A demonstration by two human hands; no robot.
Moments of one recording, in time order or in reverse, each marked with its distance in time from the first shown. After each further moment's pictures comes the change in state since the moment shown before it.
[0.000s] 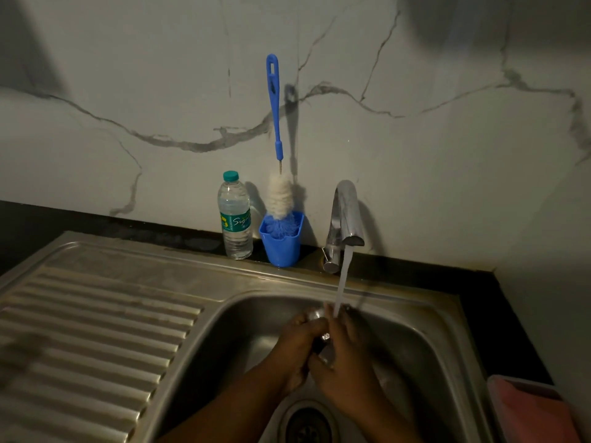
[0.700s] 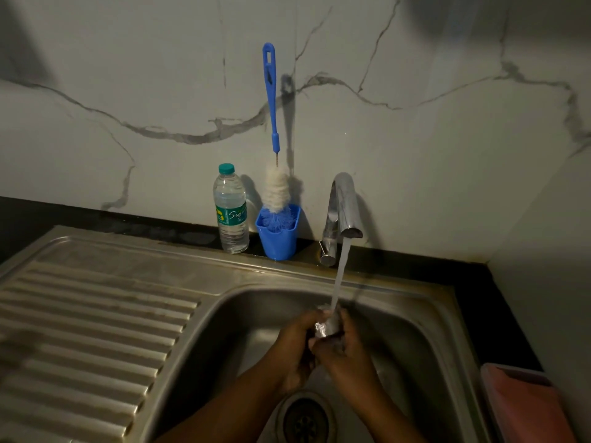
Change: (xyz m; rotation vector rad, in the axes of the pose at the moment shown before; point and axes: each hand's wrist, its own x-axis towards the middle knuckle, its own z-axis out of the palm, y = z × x) left_hand -0.007 -0.005 0.001 -0.096 -0.072 -0.138; right_hand -0.005 0.001 0.005 0.419 0.041 0.313
